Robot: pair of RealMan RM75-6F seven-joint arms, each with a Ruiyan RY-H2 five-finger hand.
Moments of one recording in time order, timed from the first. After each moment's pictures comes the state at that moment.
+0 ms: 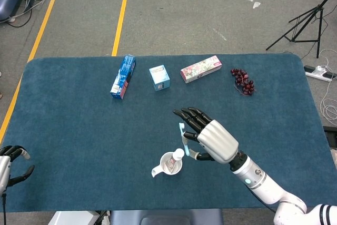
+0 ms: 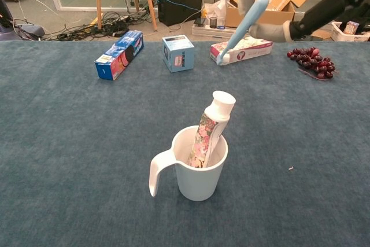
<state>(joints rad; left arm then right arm) -0.04 -1.04 -0.03 -1.66 1.46 1.48 0.02 0.60 -1.19 0.13 -1.94 -1.69 1.22 -0.09</state>
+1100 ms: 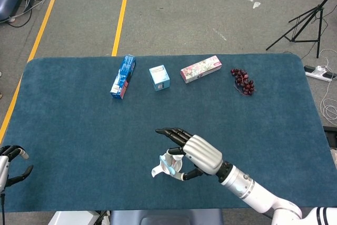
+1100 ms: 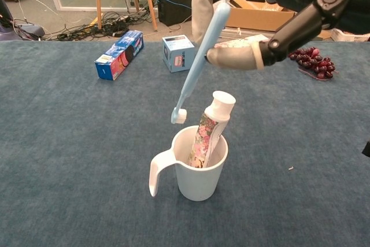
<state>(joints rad) -0.04 -1.03 -0.03 -1.66 1.45 1.48 0.01 0.65 -1.17 0.09 -2.07 -1.63 1.08 0.20</state>
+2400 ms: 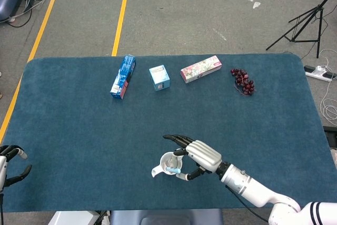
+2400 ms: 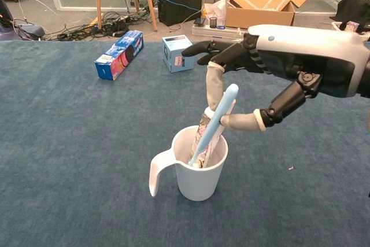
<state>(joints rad) -0.04 -1.03 -0.04 -1.67 1.46 1.49 0.00 0.68 -1.24 0.02 -1.92 -1.59 0.97 0.37</state>
